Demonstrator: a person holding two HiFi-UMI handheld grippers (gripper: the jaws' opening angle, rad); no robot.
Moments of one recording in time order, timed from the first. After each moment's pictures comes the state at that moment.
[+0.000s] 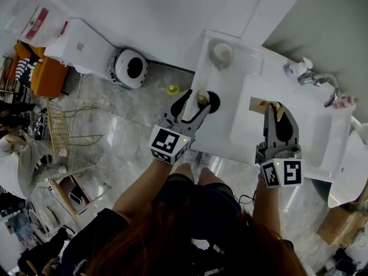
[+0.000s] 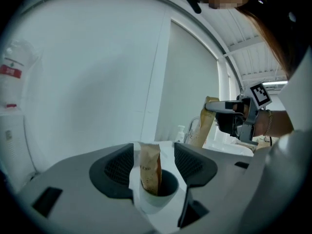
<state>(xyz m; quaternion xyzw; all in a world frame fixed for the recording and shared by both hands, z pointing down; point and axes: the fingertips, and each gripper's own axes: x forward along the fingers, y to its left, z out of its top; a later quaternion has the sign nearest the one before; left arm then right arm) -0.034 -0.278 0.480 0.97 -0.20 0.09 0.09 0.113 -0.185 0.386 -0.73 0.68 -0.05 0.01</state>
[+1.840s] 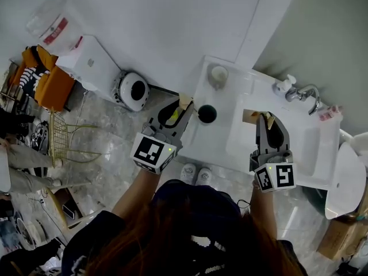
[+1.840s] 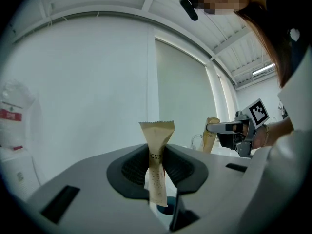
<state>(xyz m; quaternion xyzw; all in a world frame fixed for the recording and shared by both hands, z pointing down) -0.087 -0.254 0.339 0.97 -0.22 0.03 -0.01 0.078 -0.144 0.324 -0.72 0.70 0.01 0.03</state>
